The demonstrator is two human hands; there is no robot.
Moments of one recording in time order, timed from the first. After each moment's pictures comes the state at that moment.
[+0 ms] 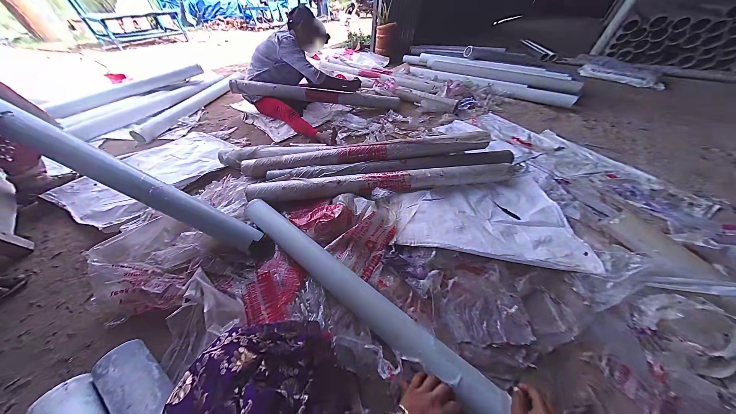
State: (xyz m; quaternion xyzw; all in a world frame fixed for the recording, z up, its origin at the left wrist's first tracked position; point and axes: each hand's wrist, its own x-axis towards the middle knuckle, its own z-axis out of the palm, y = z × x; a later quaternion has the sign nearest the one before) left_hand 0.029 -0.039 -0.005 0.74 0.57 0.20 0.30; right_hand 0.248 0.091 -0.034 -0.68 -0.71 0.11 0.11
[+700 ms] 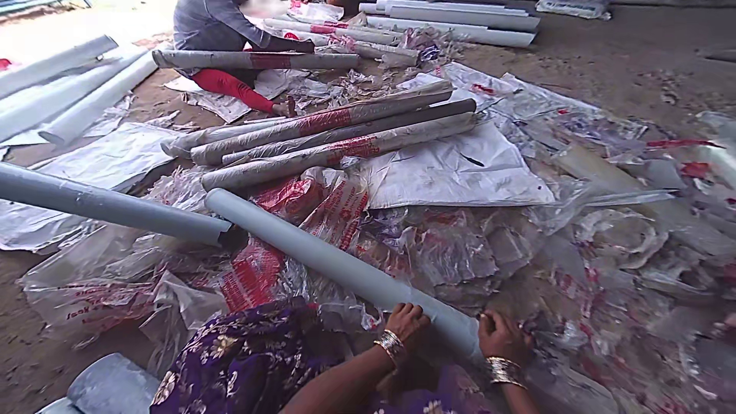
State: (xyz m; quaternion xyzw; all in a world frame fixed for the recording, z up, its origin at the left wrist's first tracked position) left_hand 0.020 0.006 -0.005 0.74 0.59 0.07 0.30; right_hand 0.241 0.083 -0.036 -0.66 -0.72 0.04 0.21
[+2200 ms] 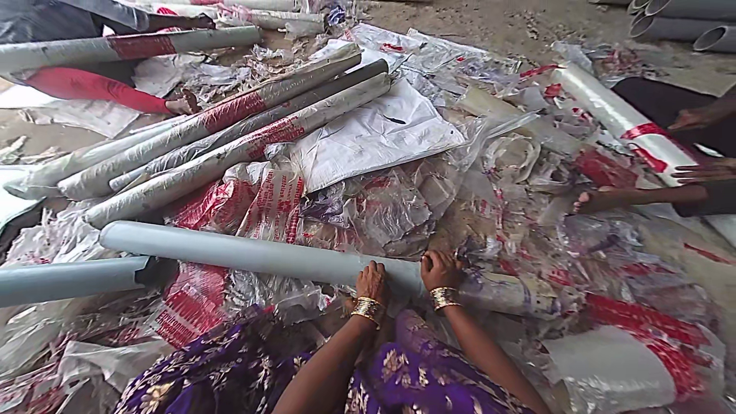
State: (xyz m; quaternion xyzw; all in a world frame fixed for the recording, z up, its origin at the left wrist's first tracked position) left_hand 0.074 0.036 0.028 0.61 0.72 -0.03 0.32; right_hand 0.244 0.079 -0.033 -0.67 -0.71 0.03 0.20
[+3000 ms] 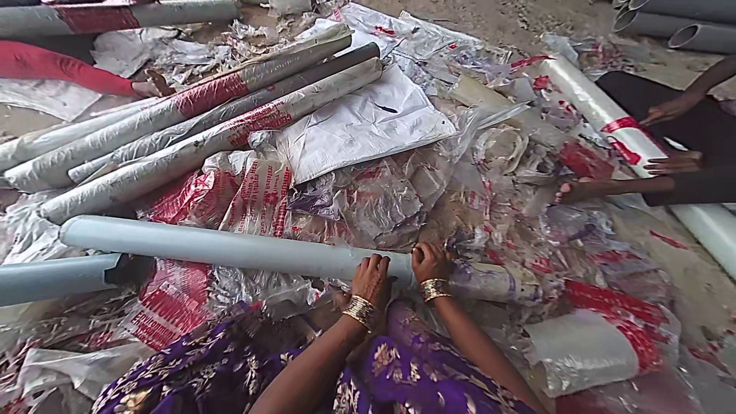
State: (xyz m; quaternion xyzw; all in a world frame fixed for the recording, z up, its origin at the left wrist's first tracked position) left_hand 0.069 0.016 0.036 0.69 0.64 0.16 0.29; right_hand 0.244 0.080 -0.035 -0.67 -0.71 0.04 0.20
